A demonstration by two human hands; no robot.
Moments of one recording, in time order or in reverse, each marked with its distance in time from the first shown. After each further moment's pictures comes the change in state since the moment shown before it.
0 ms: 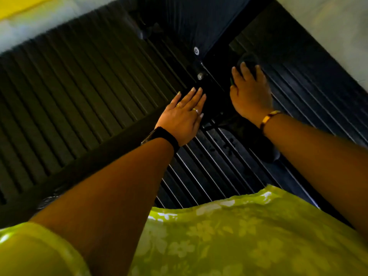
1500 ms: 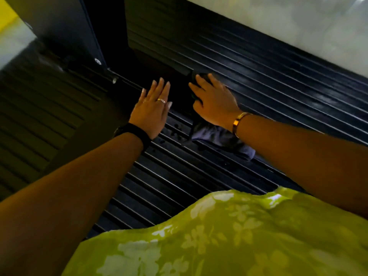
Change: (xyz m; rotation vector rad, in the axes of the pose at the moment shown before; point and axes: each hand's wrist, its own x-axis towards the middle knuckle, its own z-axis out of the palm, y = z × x) left_hand 0.036 0.107 -0.006 -0.105 0.030 0.173; right_hand -0.124 0.091 0.002 0.100 -0.023 0.090
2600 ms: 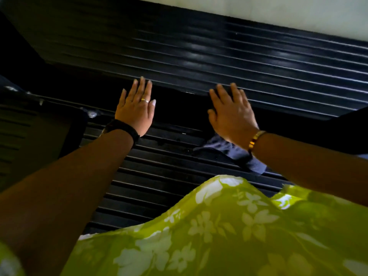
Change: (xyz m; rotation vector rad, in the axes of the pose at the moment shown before) left_hand 0.041 0.091 0.042 0.151 -0.132 0.157; right_hand -0.158 0.097 0.018 -0.072 0.025 0.442
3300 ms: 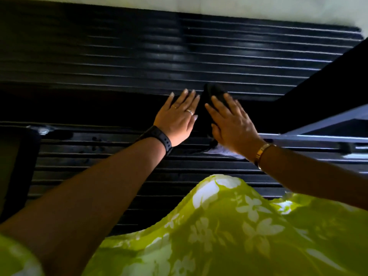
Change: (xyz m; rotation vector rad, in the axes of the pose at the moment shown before) left_hand 0.001 0.179 0.016 0.142 -0.091 0.510; right_hand -0.080 0.085 0.019 0.016 -0.001 0.052
